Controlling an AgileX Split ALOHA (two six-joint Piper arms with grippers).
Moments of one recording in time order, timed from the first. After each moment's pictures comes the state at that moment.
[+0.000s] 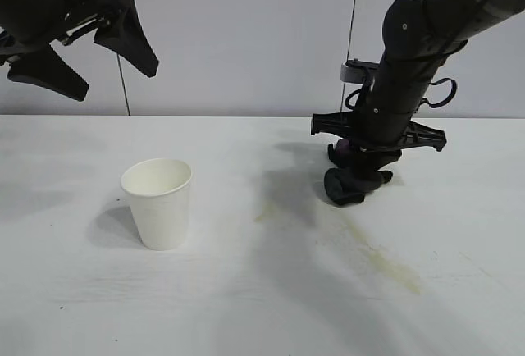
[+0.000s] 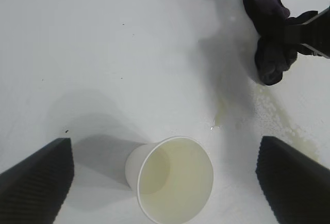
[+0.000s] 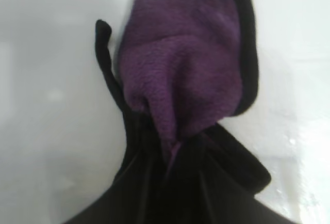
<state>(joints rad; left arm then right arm) -0.21 1.73 -1.25 -0.64 0.68 0.43 0.24 2.20 -1.48 -0.11 0.57 0.36</state>
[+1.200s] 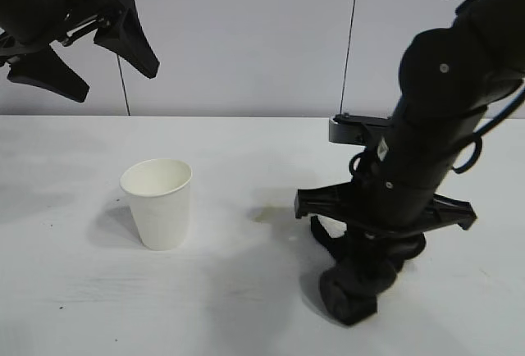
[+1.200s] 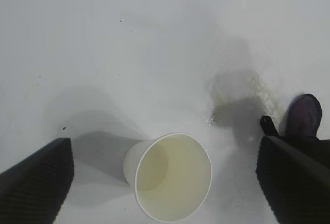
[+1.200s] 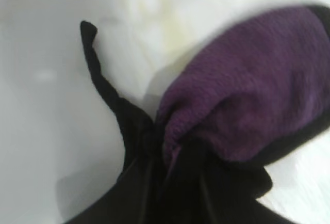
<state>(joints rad) -0.21 1.73 -1.25 -0.64 0.69 0.43 0.47 1.99 -1.05 -0.08 0.41 0.48</state>
